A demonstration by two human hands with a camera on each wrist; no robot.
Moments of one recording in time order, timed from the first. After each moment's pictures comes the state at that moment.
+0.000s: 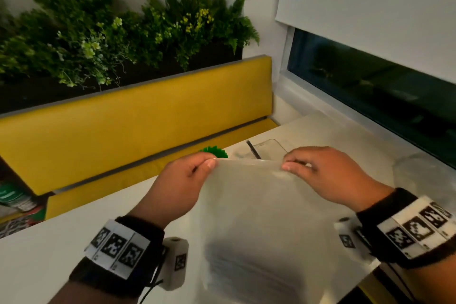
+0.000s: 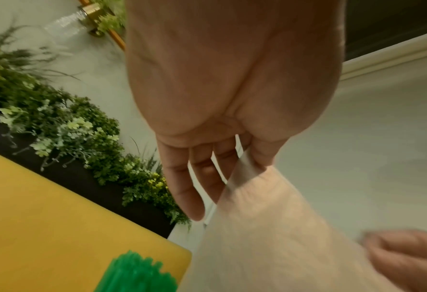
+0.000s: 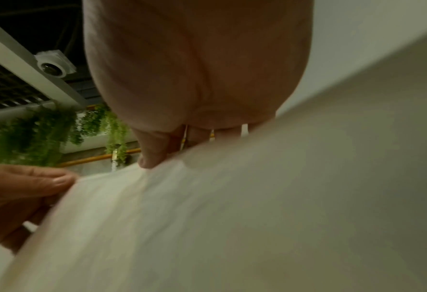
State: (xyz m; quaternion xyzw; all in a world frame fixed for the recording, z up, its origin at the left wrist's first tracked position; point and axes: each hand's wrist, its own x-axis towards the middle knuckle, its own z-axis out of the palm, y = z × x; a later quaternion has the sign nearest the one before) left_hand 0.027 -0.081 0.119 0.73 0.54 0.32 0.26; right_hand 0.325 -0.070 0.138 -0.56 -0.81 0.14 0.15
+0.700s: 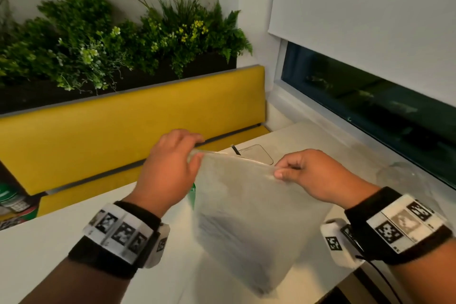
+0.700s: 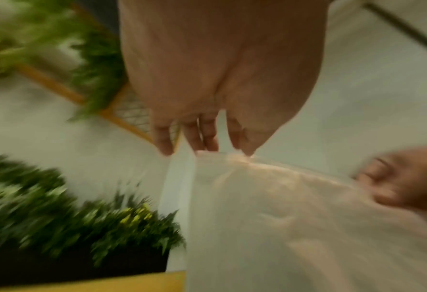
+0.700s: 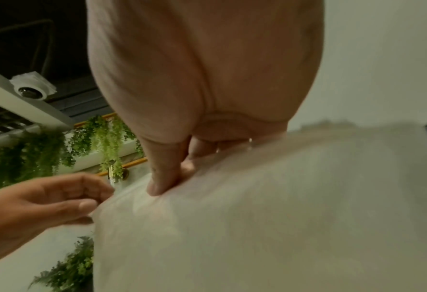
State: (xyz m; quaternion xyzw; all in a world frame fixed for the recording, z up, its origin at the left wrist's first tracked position) left_hand 0.060 -0.078 0.139 0.78 0.56 0.28 0.02; right_hand 0.358 -0.080 0.155 -0.58 -0.74 0.30 0.16
